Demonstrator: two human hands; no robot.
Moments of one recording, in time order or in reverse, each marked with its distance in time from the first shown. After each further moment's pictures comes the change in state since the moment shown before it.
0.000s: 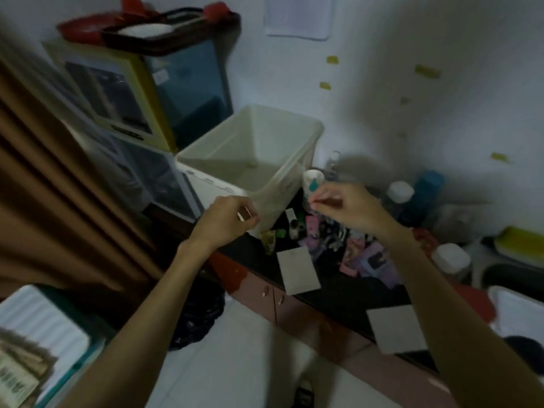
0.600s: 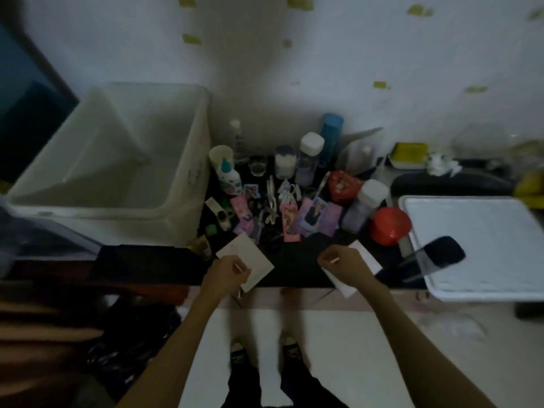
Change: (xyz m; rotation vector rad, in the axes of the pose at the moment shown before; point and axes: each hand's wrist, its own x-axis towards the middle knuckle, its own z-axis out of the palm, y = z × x) left_hand 0.049 -0.043 0.211 -0.200 -0.556 -0.059; right_hand -0.151 0.133 0.098 0.019 0.182 0.905
